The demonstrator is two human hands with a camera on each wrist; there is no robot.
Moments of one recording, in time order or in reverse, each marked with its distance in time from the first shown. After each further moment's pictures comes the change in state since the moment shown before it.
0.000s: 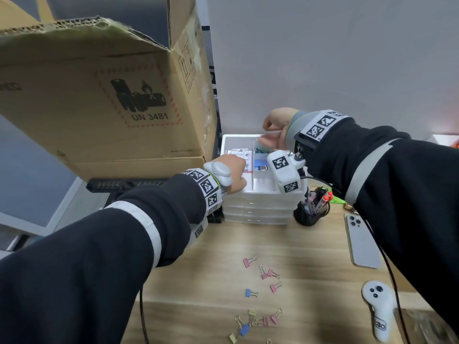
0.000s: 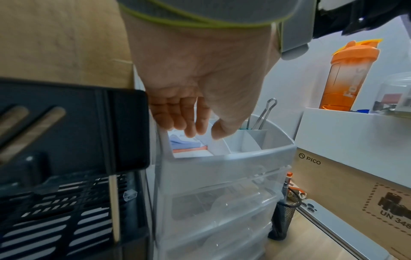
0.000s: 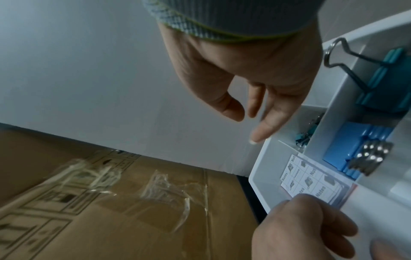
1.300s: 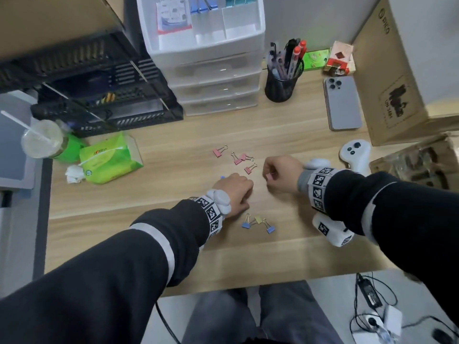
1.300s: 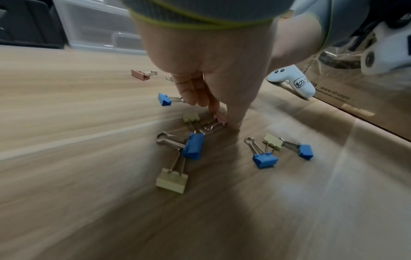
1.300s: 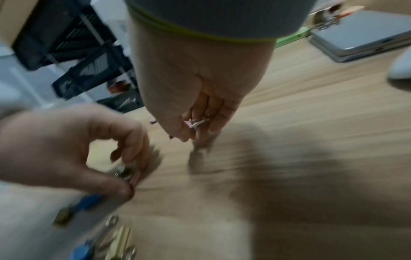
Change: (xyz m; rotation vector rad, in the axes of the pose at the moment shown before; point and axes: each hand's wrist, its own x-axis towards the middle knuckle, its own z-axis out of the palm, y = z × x) left_hand -0.130 0.131 0.293 -0.185 -0.237 0.382; right_hand -0.026 0.417 -0.137 -1.146 -0.248 -0.351
